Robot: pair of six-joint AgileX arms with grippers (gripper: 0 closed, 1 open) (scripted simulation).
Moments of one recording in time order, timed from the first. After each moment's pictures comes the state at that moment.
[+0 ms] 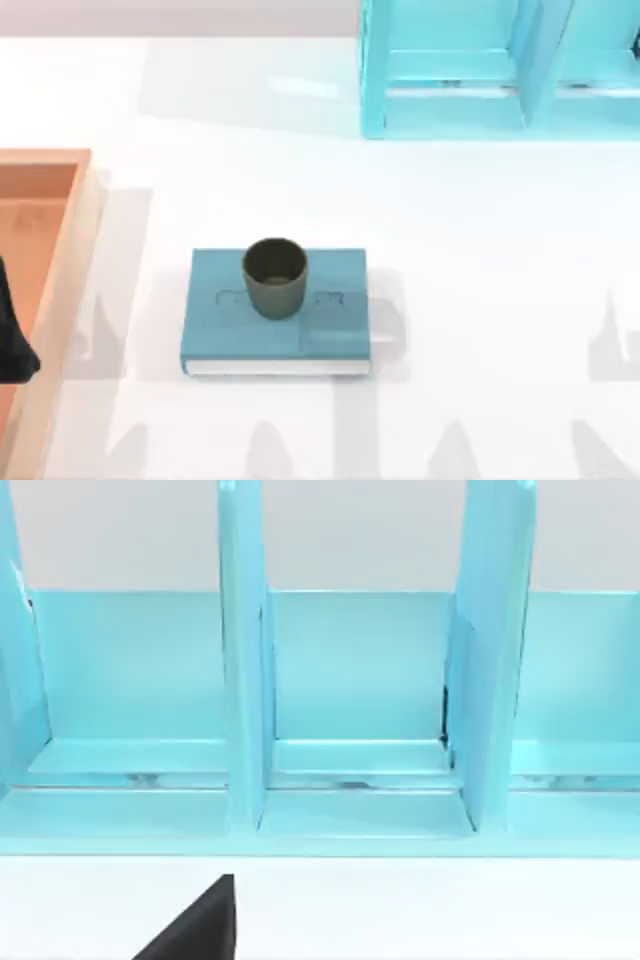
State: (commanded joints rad) left arm 0.00 0.00 0.00 0.00 0.00 0.00; right arm 0.00 0.00 0.00 0.00 0.00 0.00
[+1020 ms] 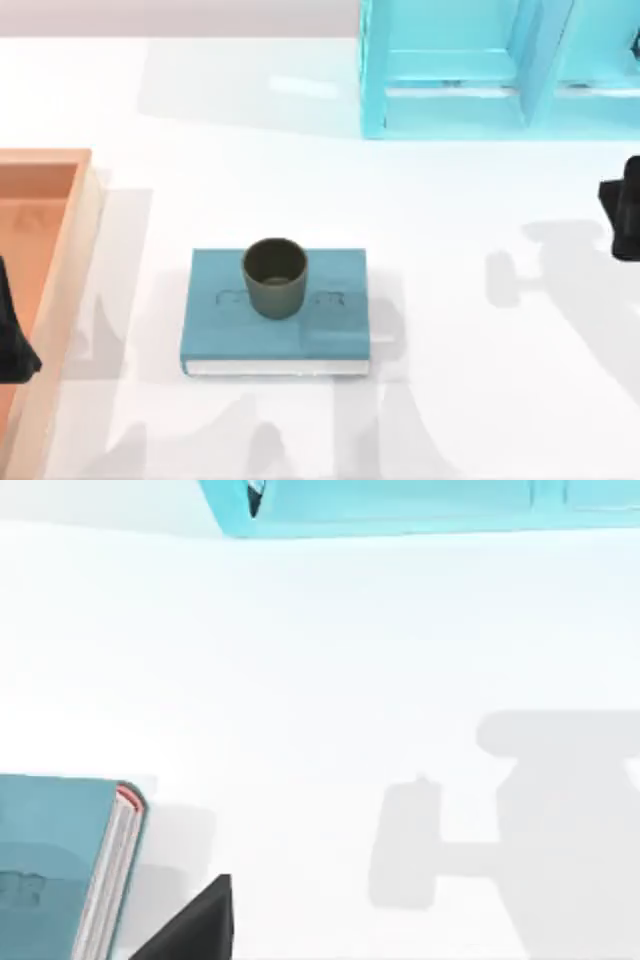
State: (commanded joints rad) left arm 0.00 0.00 0.00 0.00 0.00 0.00; right arm 0.37 0.91 0.83 -0.59 0.07 0.31
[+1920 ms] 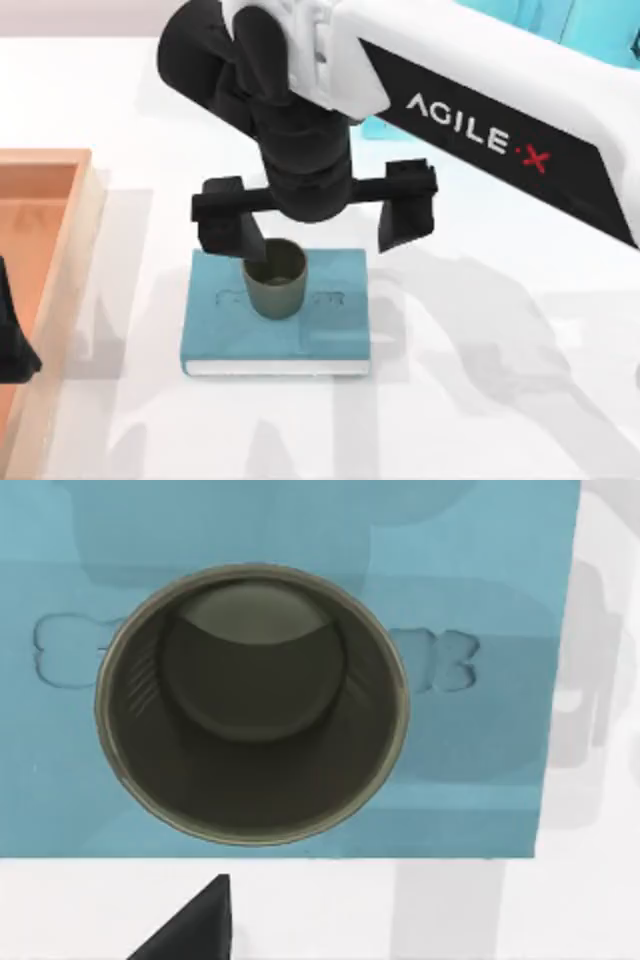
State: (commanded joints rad) left arm 0.00 0.00 0.00 0.00 0.00 0.00; right arm 0.88 2.29 2.26 -1.51 0.17 0.84
